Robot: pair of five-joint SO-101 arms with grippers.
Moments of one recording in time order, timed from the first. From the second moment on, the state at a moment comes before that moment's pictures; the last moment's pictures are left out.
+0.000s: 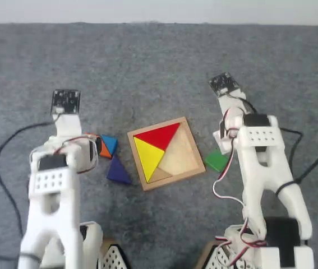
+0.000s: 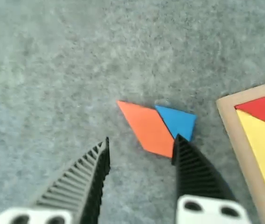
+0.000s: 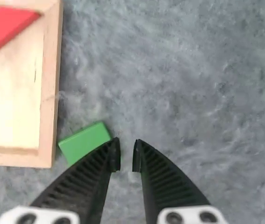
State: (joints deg) left arm -16.3 -35.8 60.0 49.4 -3.6; right arm -5.9 -13.2 35.7 57.8 22.5
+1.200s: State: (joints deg) left arm -15.3 17.2 21.3 69.7 11.2; right arm -6.2 -13.6 39.9 48.9 19.5
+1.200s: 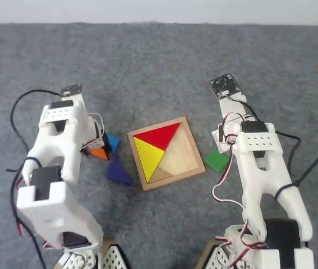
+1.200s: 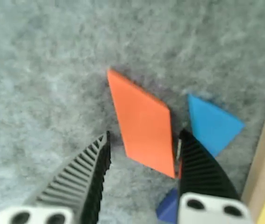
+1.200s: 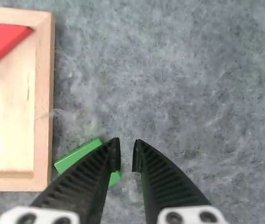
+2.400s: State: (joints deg) left arm -15.2 -2.7 36.9 59.2 2.4; right arm -6.2 -13.6 39.9 48.9 19.5
